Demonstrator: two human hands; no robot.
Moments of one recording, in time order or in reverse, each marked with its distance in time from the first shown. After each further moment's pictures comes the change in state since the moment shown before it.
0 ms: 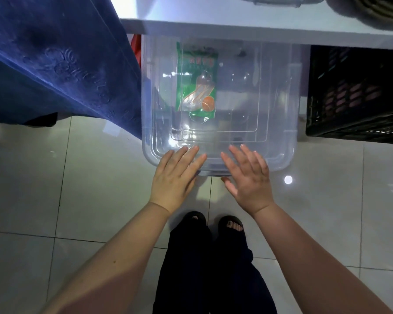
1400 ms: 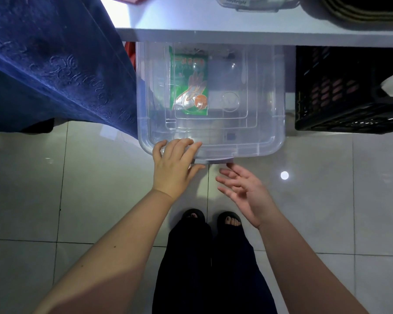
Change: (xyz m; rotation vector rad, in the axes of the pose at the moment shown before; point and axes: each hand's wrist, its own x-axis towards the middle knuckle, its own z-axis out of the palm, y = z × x) left_hand 0.027 0.007 -0.019 -0.054 -0.019 -0.131; right_hand -0.011 -0.028 -0.053 1.938 -0.179 1.281
